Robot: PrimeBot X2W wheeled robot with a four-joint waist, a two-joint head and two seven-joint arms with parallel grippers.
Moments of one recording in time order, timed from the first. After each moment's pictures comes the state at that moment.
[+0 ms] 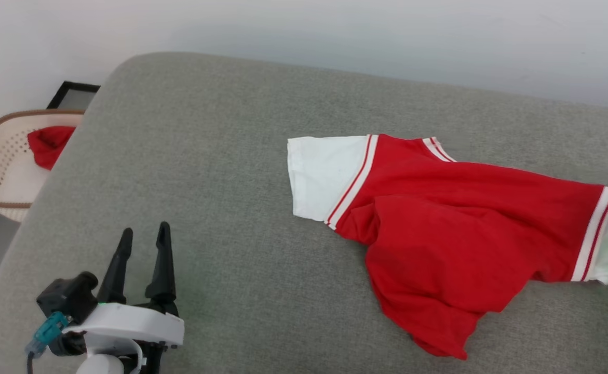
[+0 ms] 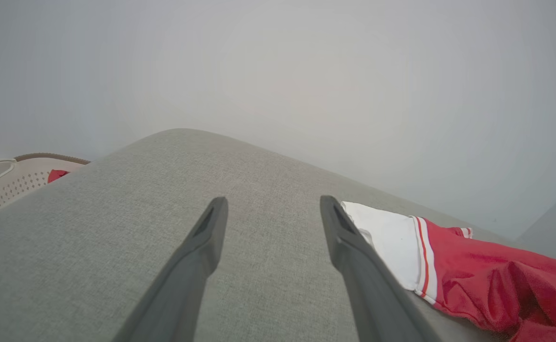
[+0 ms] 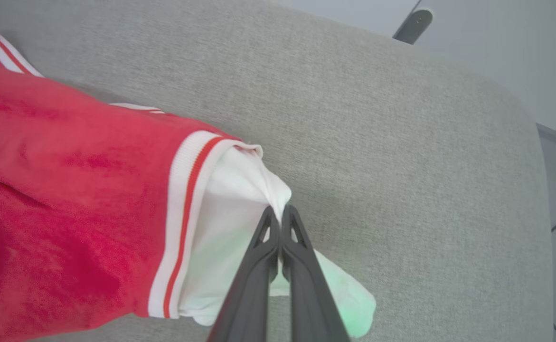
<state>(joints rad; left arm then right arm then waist) -0.16 0.15 0.01 0.25 -0.48 -0.12 -0.26 -0.47 -0.44 -0.10 0.33 0.23 0.13 0.77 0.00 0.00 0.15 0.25</state>
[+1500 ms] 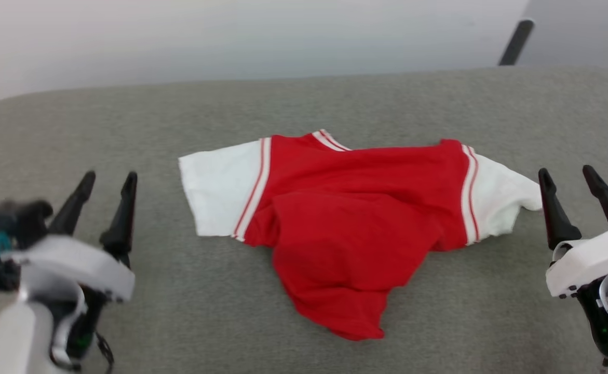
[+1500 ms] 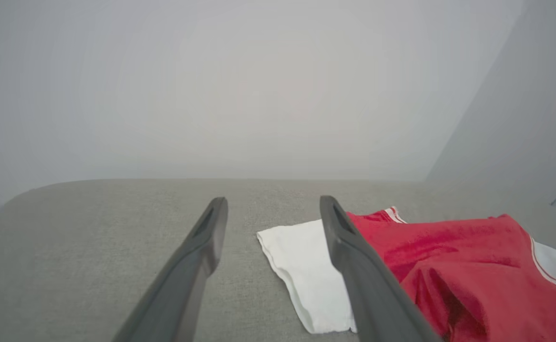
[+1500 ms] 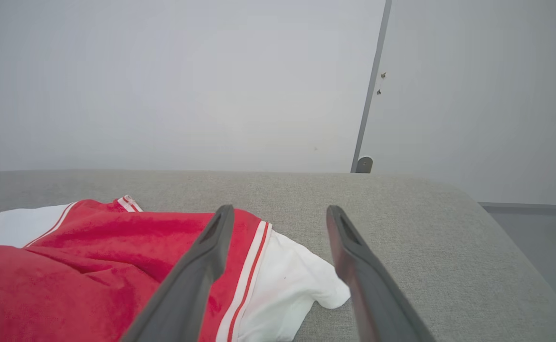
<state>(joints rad) -0.25 0.36 -0.01 0.06 -0.51 -0.10 0.04 -0.26 -0.17 -0.09 0.01 0.23 0.13 0.18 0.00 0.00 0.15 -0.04</state>
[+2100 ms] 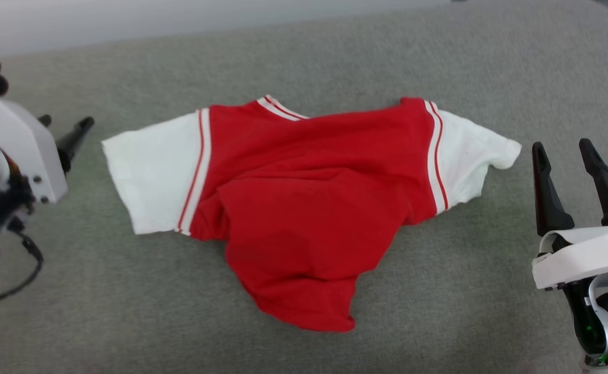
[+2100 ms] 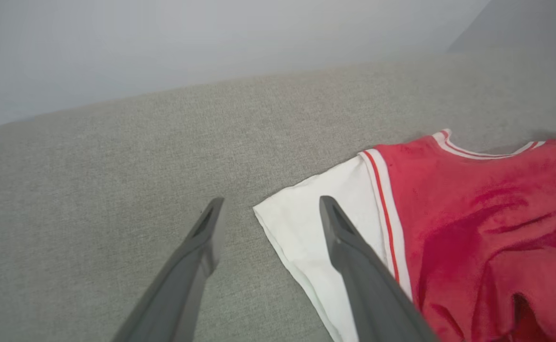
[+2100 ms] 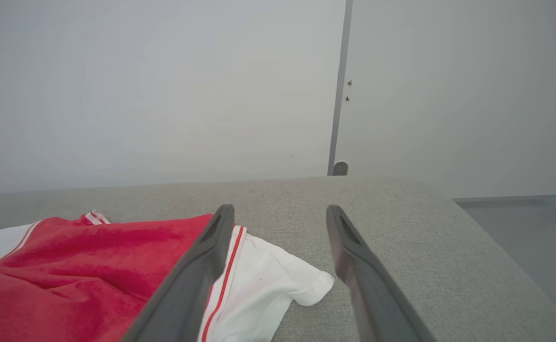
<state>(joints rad) -0.68 0.59 -0.10 0.24 -0.66 -0.09 0.70 -0.25 -0.09 -0.07 -0.12 0.21 0.13 0.08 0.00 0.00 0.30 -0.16</state>
